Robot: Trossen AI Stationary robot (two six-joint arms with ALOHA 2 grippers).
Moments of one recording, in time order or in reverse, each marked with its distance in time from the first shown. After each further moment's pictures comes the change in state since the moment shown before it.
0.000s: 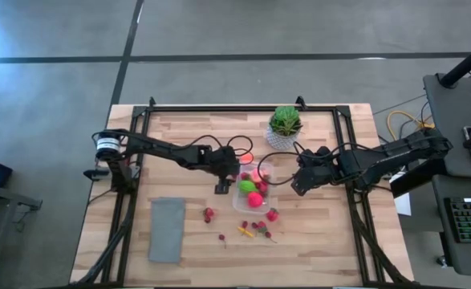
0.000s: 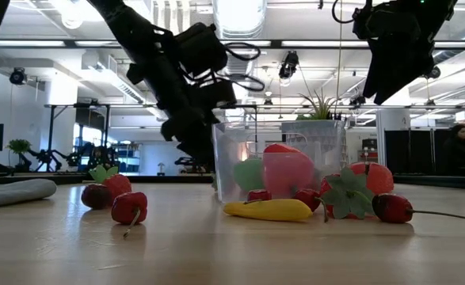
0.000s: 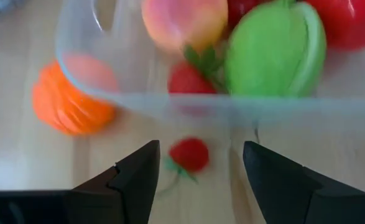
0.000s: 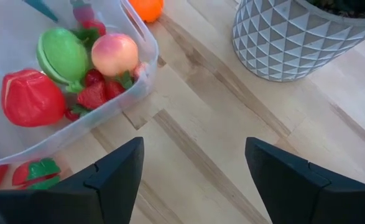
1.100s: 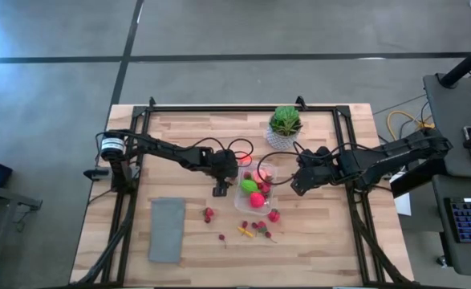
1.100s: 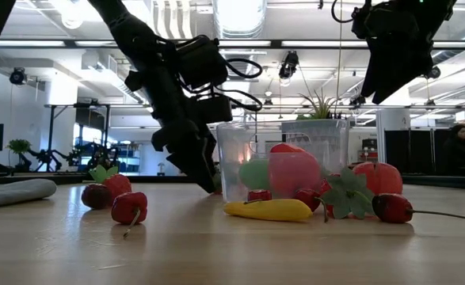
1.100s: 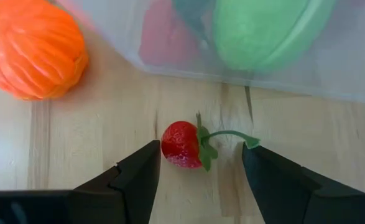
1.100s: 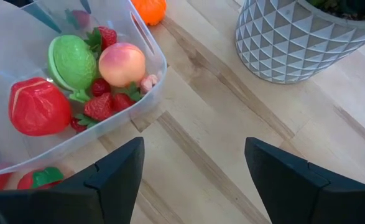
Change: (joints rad) left arm 0.000 0.044 -0.004 -0.043 0.031 -0.060; right arm 0.000 0.000 -0.001 0.015 0.000 -0.002
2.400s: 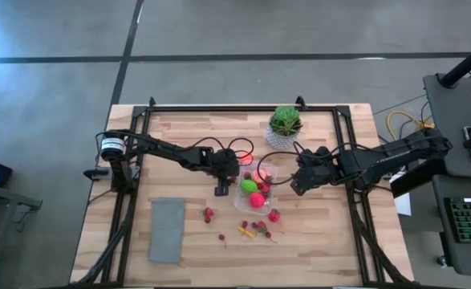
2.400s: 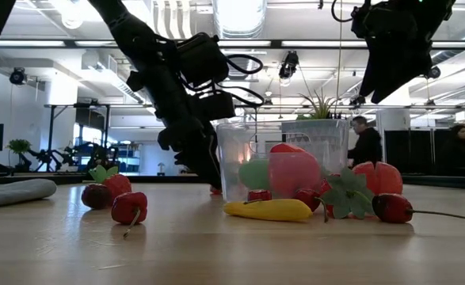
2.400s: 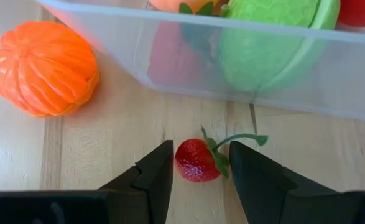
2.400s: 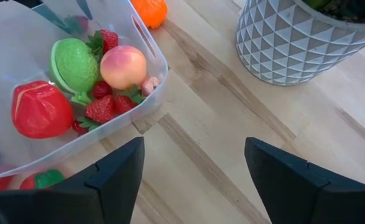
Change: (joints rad) left arm 0.000 0.000 0.000 0.042 -0.011 0.000; right arm 0.000 0.000 0.000 0.008 0.008 0.000
